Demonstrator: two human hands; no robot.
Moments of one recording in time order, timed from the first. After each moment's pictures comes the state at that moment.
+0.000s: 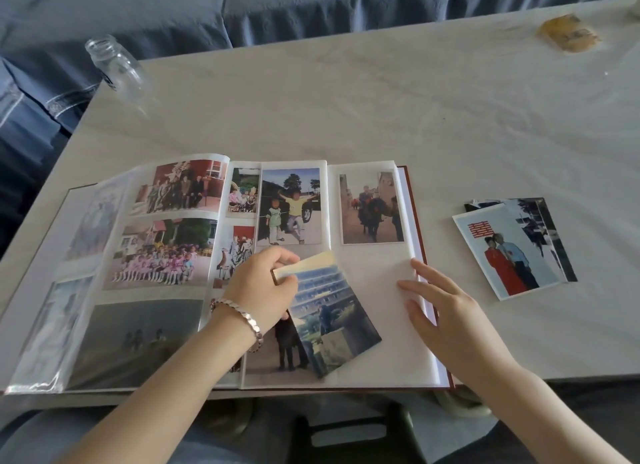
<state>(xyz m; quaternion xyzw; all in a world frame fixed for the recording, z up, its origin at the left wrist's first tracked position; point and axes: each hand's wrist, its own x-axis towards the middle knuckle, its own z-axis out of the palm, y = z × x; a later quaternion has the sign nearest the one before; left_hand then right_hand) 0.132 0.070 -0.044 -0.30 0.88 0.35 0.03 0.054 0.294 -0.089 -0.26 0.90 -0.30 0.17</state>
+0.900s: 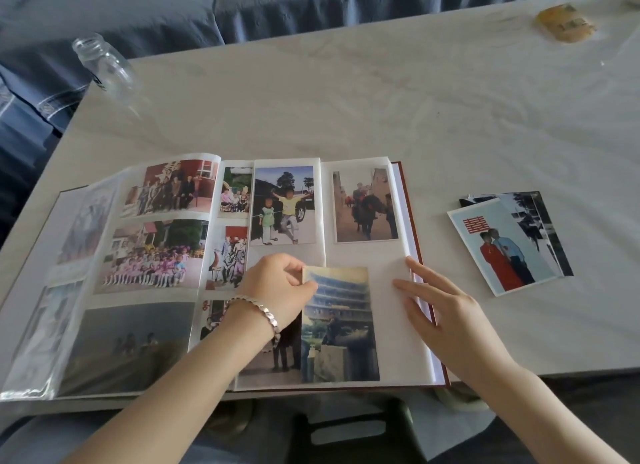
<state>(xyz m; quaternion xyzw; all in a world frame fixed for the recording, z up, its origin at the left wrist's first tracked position) 0.119 0.084 -0.048 -0.33 0.87 0.36 0.11 0.052 0.302 -0.107 -0.29 0.87 -0.38 0.13</state>
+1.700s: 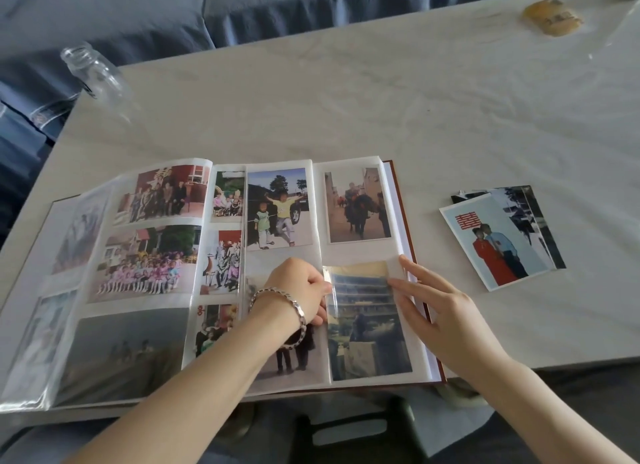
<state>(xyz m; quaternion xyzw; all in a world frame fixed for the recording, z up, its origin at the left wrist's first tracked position) 0.099 0.109 -0.049 -0.35 0.81 0.44 0.18 0.049 0.306 -0.115 -0.31 0.85 -0.42 0.11</state>
